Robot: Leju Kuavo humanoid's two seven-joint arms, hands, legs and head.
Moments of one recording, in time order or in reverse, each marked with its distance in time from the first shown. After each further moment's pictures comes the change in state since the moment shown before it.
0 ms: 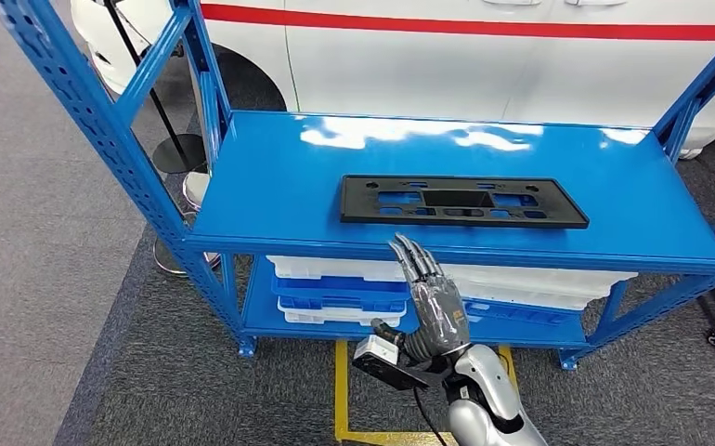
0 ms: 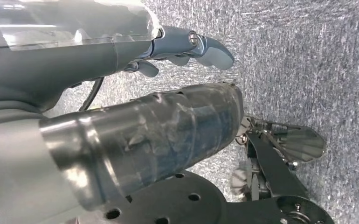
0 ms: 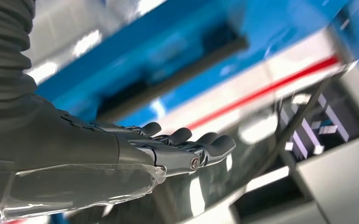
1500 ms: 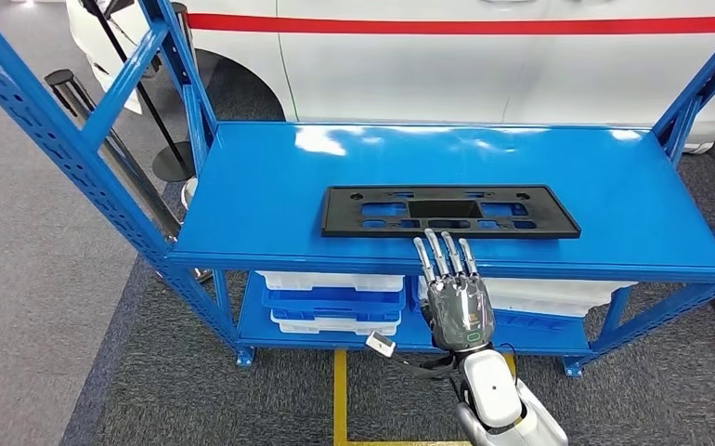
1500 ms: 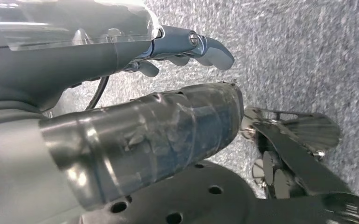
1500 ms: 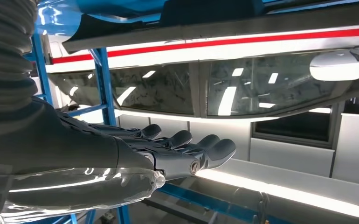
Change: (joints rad) left arm 0.002 0.003 0.029 0.001 -0.068 -0.029 0.035; right arm -0.043 -0.028 -0.021 0.178 0.664 -0.217 0.342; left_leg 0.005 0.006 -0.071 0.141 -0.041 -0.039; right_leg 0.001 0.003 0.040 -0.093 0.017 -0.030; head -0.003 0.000
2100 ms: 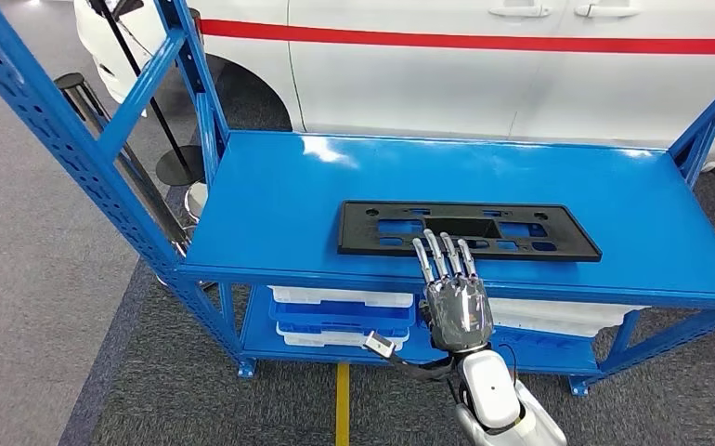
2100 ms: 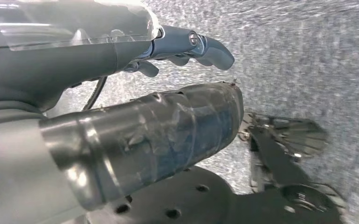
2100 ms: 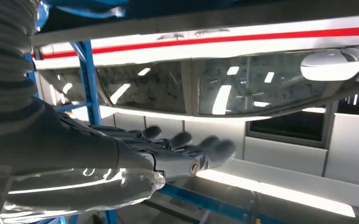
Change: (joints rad) left arm -0.001 0.000 0.008 0.001 -0.005 -0.002 -0.003; right arm -0.005 0.000 0.000 0.009 0.001 0.005 0.005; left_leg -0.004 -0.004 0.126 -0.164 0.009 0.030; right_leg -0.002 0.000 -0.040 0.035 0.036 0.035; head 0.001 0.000
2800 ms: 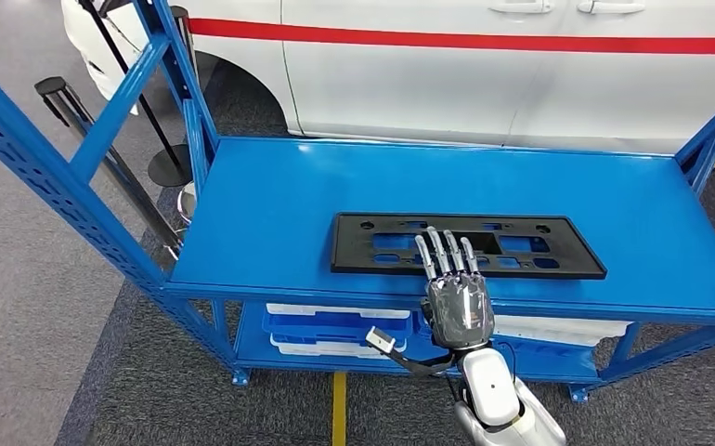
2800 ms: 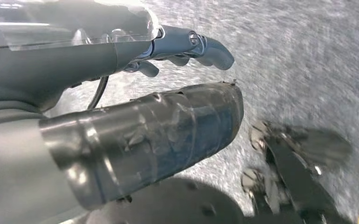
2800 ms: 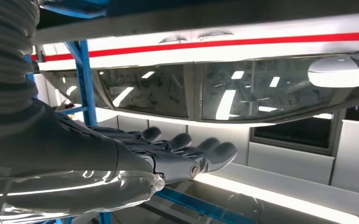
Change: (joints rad) left arm 0.004 0.001 0.012 0.002 -0.011 0.000 -0.005; right arm -0.003 0.000 0.004 0.003 0.009 -0.006 0.025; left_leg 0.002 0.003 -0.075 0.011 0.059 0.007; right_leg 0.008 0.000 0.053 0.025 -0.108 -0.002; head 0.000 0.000
